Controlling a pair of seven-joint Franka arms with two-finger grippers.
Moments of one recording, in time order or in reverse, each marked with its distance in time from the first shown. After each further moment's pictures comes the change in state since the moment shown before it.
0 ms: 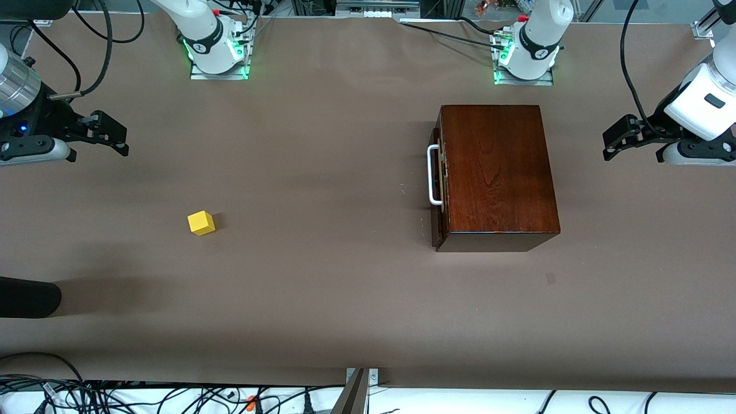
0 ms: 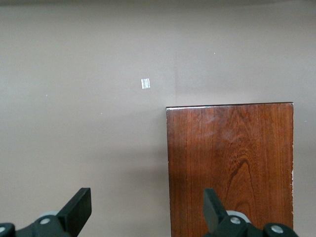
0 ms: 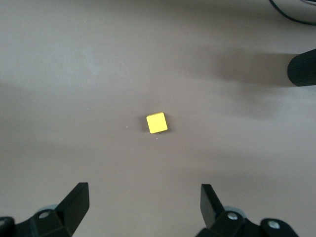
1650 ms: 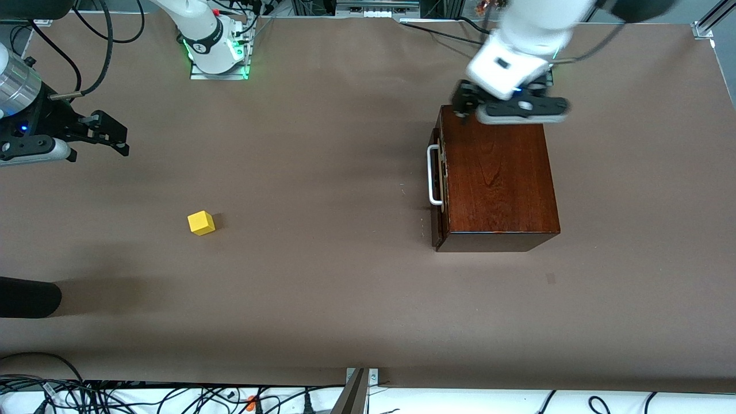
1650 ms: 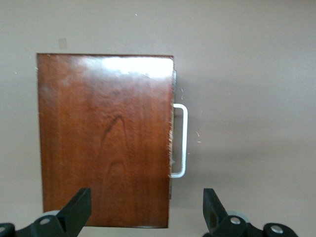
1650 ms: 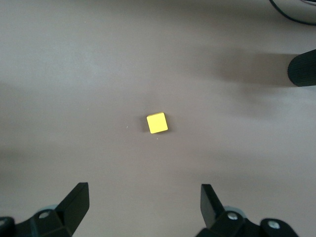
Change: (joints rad) left arm -0.097 0.055 -0.421 0.003 0.035 -0.011 -0.579; right arm 0.000 0.000 0.002 0.000 0.000 0.000 0.000
